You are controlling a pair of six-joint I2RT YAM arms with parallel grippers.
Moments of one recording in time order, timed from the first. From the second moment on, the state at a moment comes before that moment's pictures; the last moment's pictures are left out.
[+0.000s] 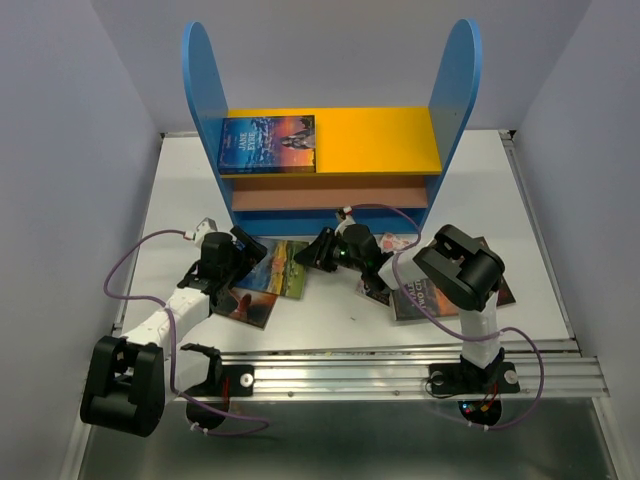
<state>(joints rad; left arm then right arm) -0.23 1.08 0.39 0.02 -0.07 -0.92 0.79 2.00 0.86 0.83 -0.25 1.12</state>
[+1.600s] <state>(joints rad) -0.24 0.64 0.15 -0.09 0.17 -1.19 0.81 1.64 0.66 0.55 0.01 1.54</state>
